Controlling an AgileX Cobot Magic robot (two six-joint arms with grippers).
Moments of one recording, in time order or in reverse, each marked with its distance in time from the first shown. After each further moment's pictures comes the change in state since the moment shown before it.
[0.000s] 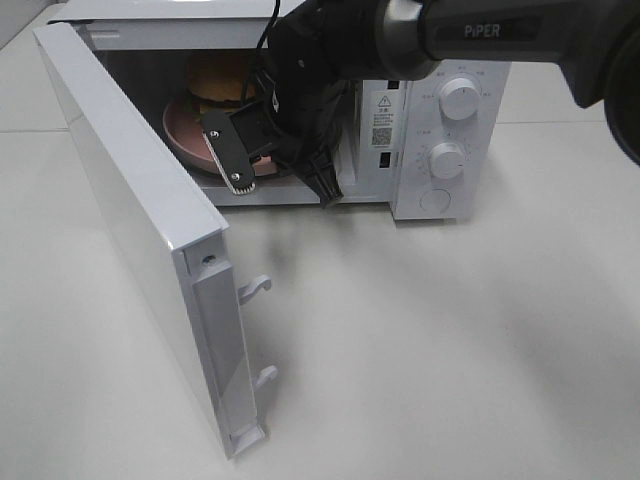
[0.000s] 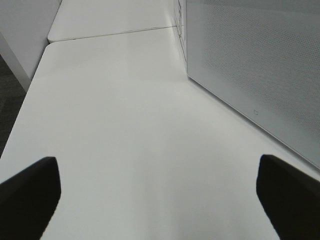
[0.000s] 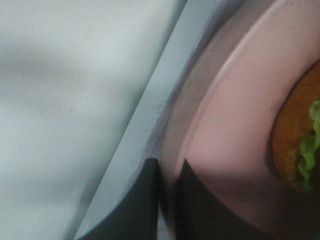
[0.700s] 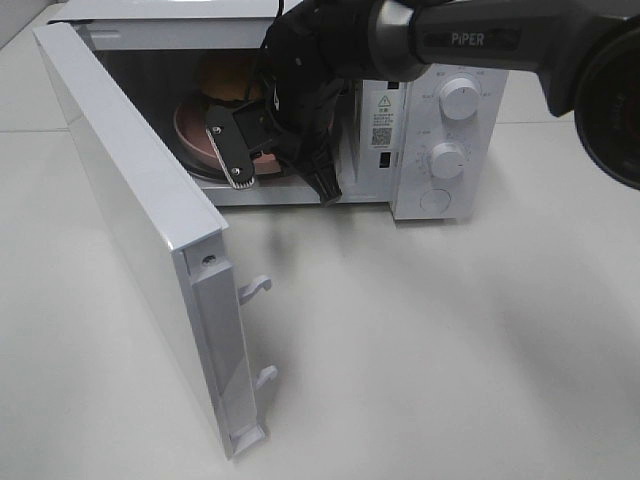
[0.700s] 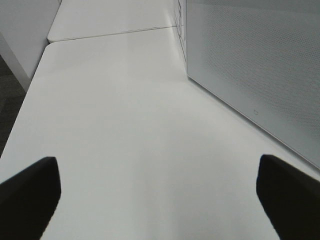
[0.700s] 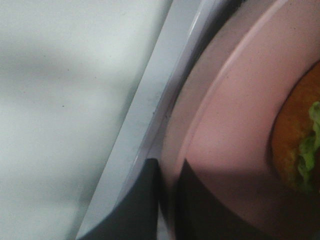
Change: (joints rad) left arm 0.000 0.000 0.000 0.000 0.000 0.000; right arm -0.013 0.038 -0.058 0.005 0.044 0.022
